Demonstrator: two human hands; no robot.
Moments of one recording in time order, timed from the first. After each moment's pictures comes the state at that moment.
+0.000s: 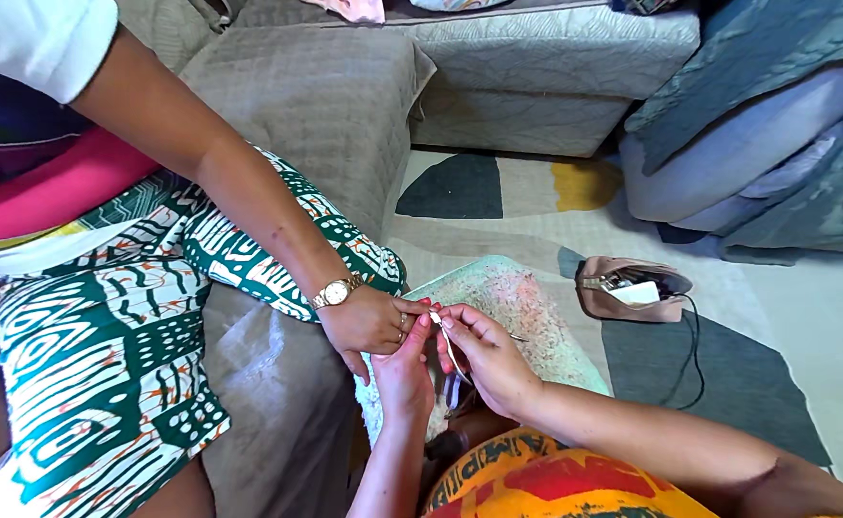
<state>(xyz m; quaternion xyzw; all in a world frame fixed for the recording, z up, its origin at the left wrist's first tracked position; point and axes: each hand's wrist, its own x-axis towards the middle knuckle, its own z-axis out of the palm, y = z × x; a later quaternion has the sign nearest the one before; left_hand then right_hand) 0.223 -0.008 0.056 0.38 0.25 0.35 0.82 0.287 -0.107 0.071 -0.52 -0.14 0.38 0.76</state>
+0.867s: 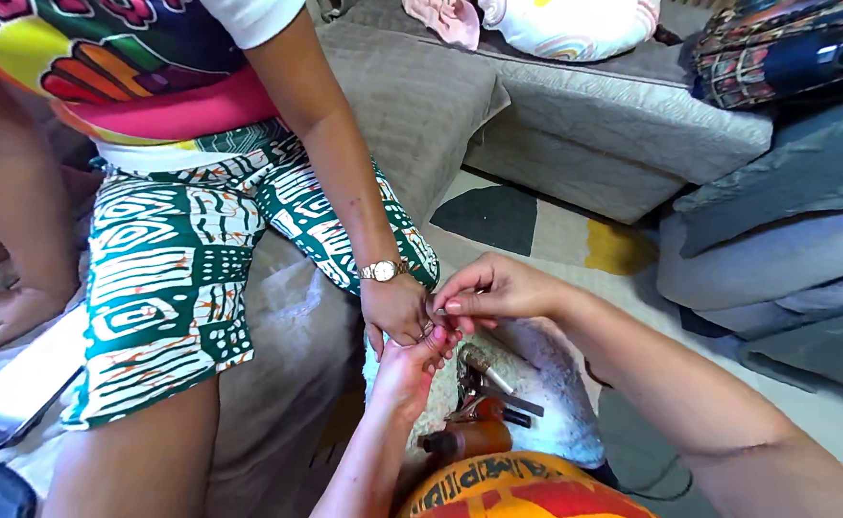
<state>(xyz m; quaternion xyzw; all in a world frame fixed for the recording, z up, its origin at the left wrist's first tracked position) 0.190 0.007 0.068 0.32 0.28 0.22 0.88 0.391 -0.052 0.142 -0.46 -0.63 0.47 0.41</state>
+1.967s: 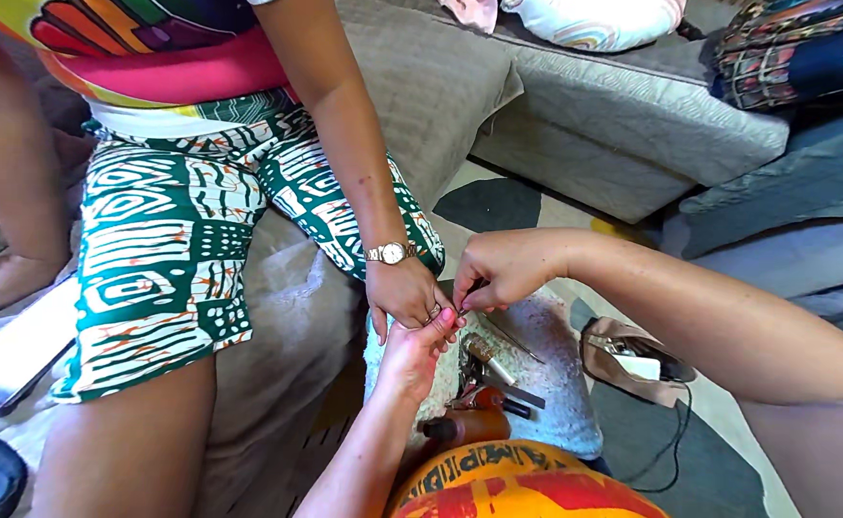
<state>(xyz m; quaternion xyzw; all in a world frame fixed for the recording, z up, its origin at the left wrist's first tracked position) 0.199 0.006 0.072 0.31 0.32 0.23 0.87 0.388 -0.018 0.192 -0.58 -0.70 0.41 -0.01</state>
